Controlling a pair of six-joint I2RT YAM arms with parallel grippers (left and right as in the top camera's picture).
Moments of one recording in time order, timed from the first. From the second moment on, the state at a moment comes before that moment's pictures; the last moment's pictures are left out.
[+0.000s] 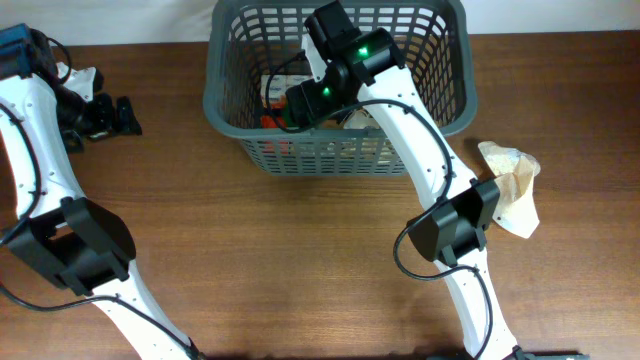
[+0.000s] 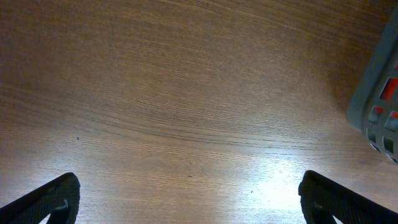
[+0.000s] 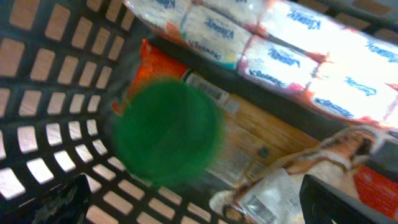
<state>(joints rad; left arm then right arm) 0.40 2.22 2.33 -1.57 0.15 0.18 0.49 2.44 2.67 -1.39 -0.13 0.10</state>
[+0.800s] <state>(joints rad) 0.40 2.22 2.33 -1.57 0.15 0.18 -0.37 1.82 2.90 -1.63 0.25 0.16</state>
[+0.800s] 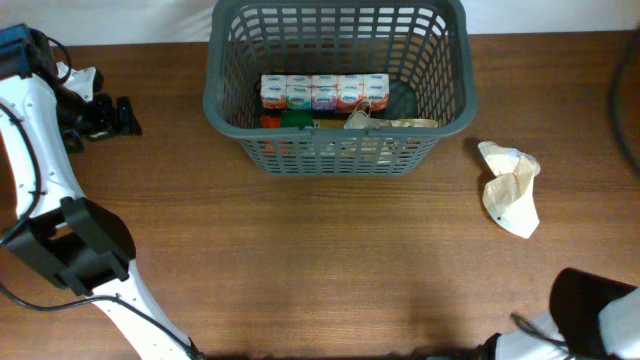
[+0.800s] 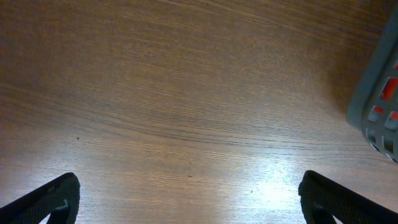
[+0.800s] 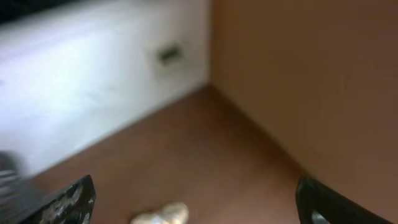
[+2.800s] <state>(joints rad) 0.40 2.22 2.33 -1.57 0.14 0.18 -0.41 1.94 2.45 -1.47 -0.34 -0.05</state>
